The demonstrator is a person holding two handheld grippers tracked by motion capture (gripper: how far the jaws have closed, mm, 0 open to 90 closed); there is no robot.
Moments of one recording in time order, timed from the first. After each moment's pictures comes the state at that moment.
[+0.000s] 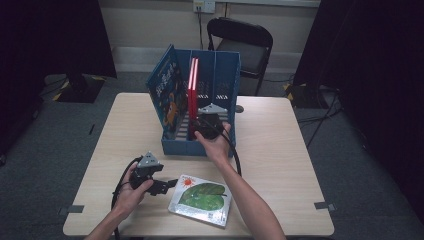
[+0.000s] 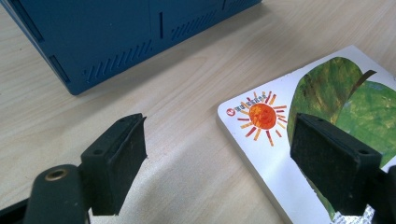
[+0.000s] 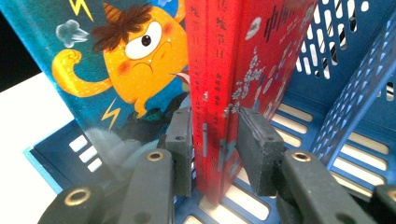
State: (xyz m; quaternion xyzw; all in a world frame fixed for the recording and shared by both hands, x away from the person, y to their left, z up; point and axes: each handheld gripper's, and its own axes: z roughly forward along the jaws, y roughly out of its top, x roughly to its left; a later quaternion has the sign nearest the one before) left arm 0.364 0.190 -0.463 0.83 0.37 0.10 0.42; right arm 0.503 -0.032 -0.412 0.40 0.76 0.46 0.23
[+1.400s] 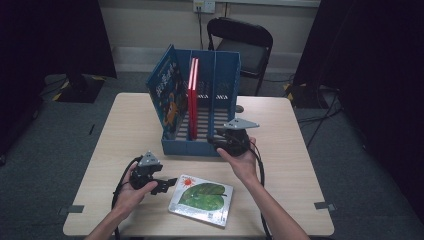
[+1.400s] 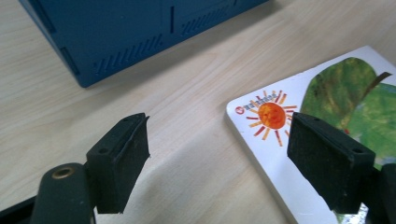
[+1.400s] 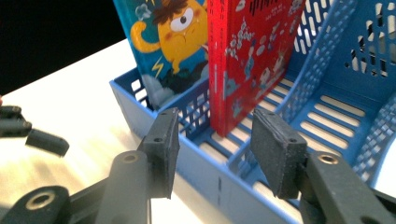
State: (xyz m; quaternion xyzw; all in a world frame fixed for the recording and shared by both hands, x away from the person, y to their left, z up) left arm 0.366 0.190 -0.463 0.82 0.39 0.11 0.40; right arm 0.434 -0.107 -0.388 0.36 0.78 0.48 0.19
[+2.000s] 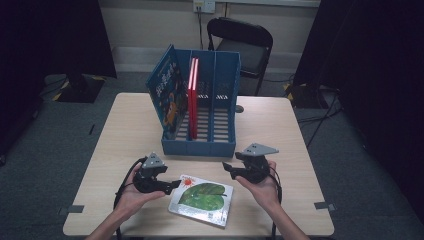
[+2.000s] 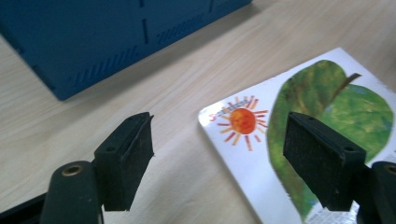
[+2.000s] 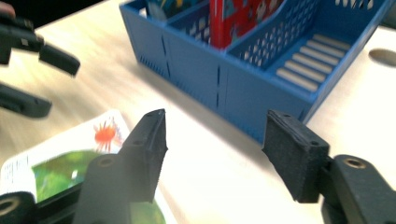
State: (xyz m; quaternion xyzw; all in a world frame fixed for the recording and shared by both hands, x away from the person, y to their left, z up) left arm 0.354 0.174 -0.450 0.83 0.37 0.10 0.40; right arm 0.372 -0.158 -0.414 0.37 0.80 0.44 0.17
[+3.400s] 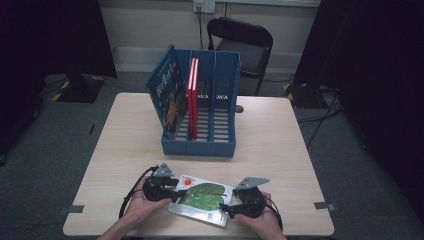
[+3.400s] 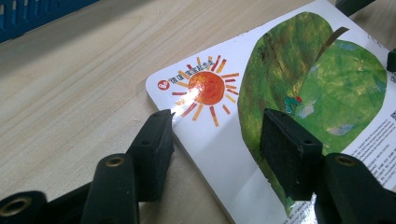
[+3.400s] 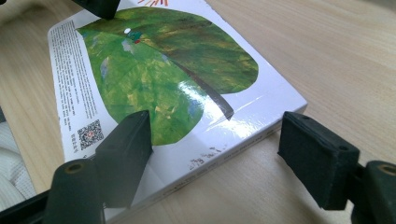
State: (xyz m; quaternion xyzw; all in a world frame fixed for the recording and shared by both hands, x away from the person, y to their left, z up) left arm 0.352 0.157 -0.485 0.85 0.34 0.05 0.39; right arm 0.318 -0.157 -0.485 0.37 0.85 0.38 0.06
